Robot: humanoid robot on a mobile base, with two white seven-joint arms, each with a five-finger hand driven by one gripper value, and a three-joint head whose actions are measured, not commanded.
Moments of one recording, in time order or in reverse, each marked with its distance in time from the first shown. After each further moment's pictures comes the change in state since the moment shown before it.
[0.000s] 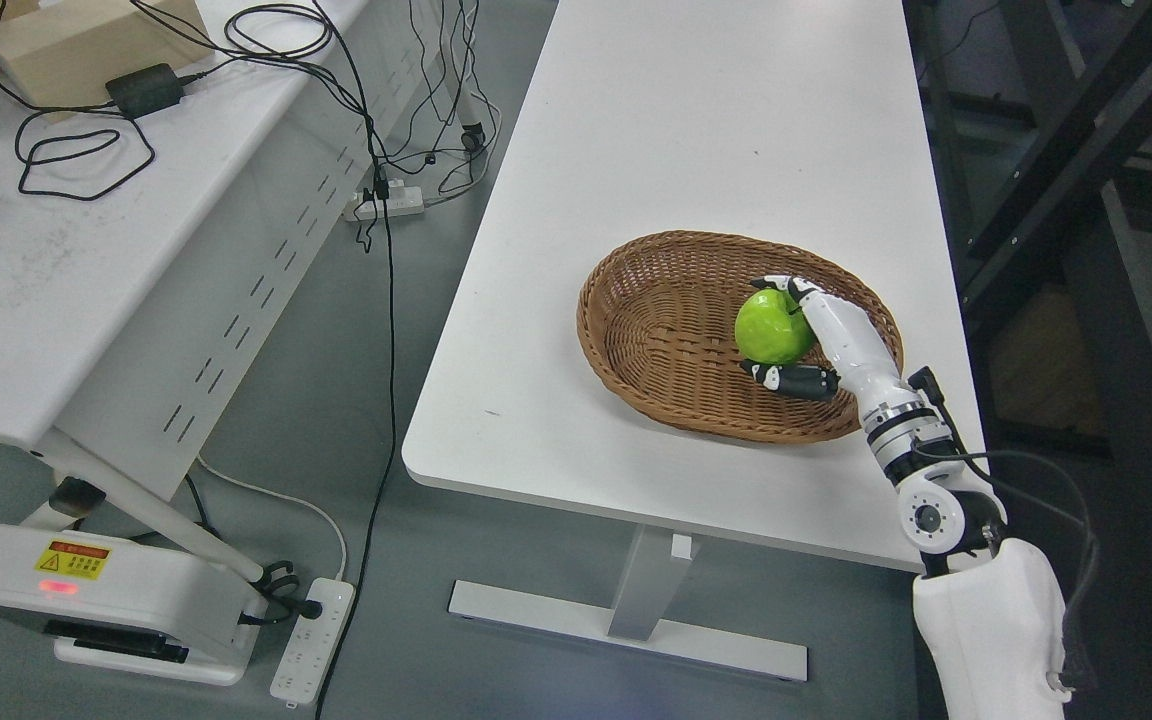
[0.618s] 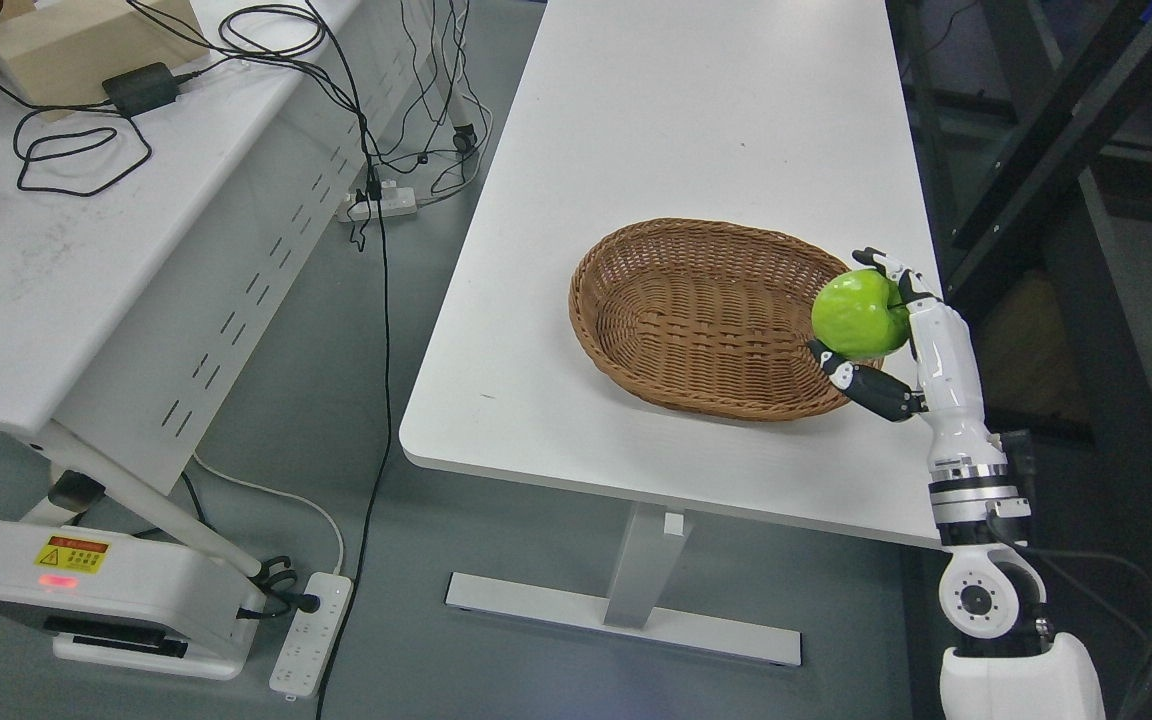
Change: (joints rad) left arm 0.000 0.000 0.000 0.000 0.000 0.002 0.000; right arm 0.189 0.044 -0.133 -0.215 -0.115 -0.086 -0.155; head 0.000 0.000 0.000
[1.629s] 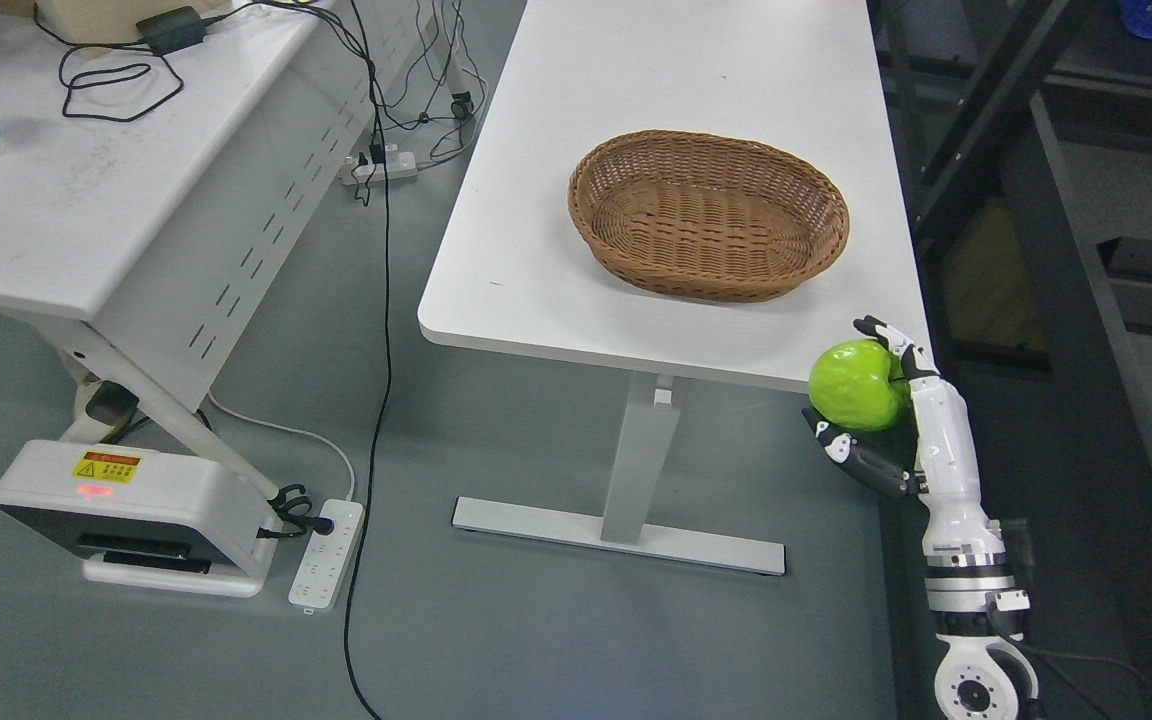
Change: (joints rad) left arm 0.000 0.000 0.000 0.000 0.000 -0.002 0.000; right arm 0.181 0.068 -0.051 -0.089 -0.025 -0.074 -0.003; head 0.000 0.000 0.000
